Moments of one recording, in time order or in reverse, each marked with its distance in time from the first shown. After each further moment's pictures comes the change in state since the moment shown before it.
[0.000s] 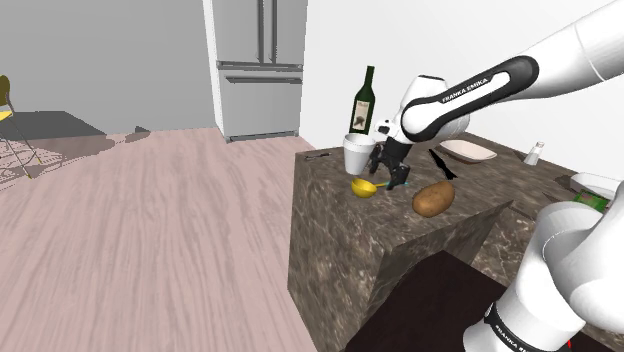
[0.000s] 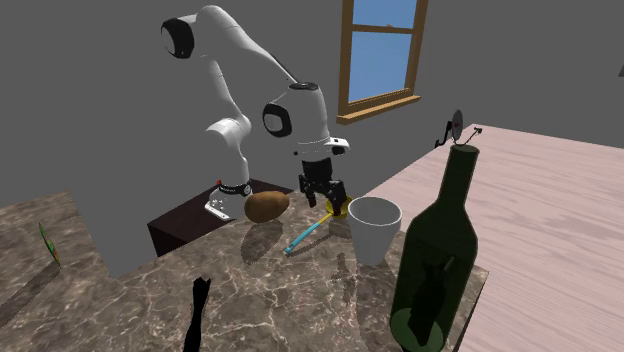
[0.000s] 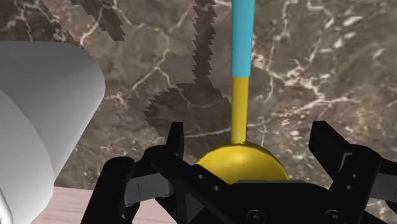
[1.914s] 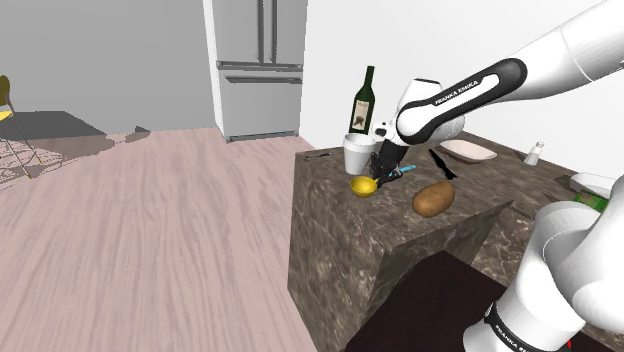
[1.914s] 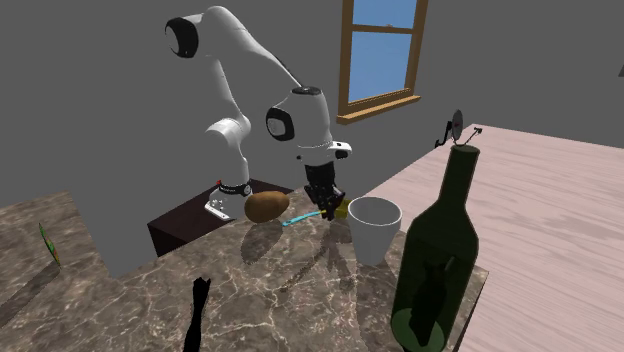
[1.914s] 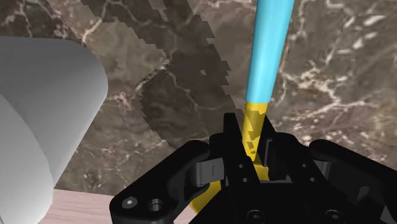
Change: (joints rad) arm 0.023 0.044 -0.017 0.011 0.033 0.033 -0.033
